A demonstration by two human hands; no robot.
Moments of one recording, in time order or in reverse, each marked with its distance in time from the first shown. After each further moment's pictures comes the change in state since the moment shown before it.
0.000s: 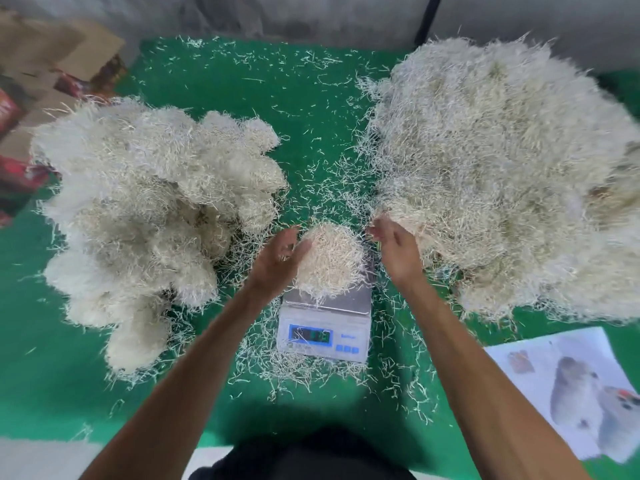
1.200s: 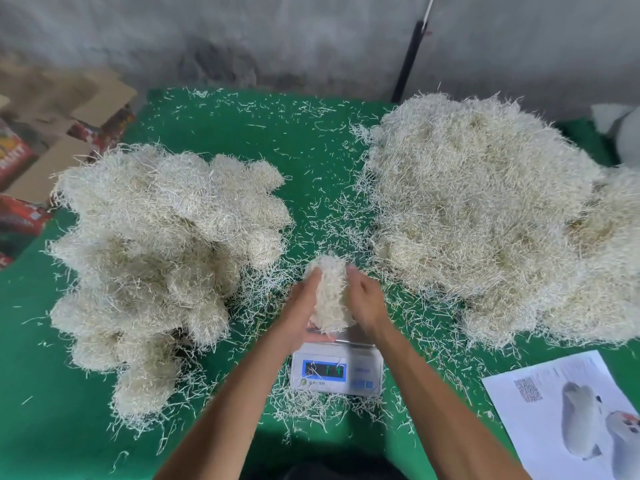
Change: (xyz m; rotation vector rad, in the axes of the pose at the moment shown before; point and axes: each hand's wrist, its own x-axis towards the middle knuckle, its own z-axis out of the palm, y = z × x) left_hand -0.015 0.019 0.011 -0.655 -0.216 -0.530; right_hand -0.034 -0.024 0.075 0.066 -0.012 0.008
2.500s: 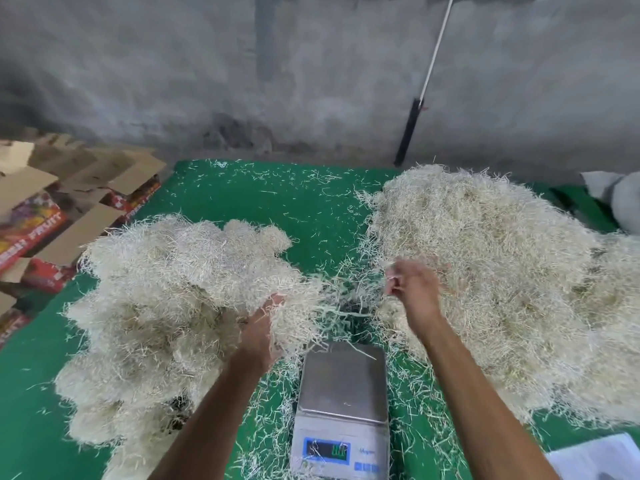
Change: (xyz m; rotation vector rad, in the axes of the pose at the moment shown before) left_hand -0.020 0.090 -0.045 -0.259 0.338 0.150; right_hand 0.077 -0.100 -0.093 0.372 0.163 -0.031
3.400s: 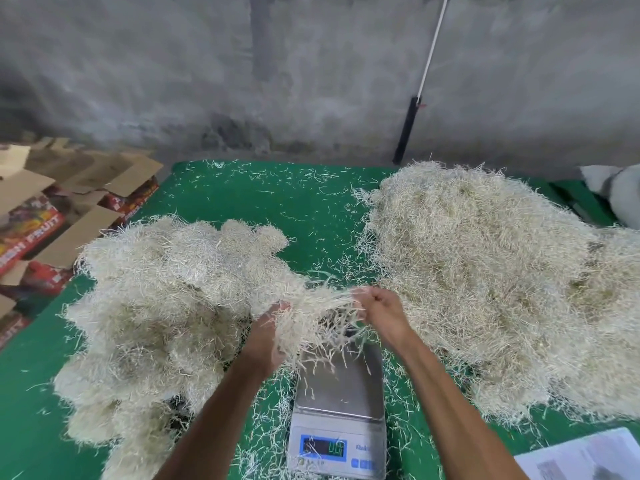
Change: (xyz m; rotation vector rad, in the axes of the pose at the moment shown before) left_hand 0.001 -0.020 0.011 0.110 -0.074 -0.015; right_hand -0.022 0.049 0.017 -0.171 -0.281 0.115
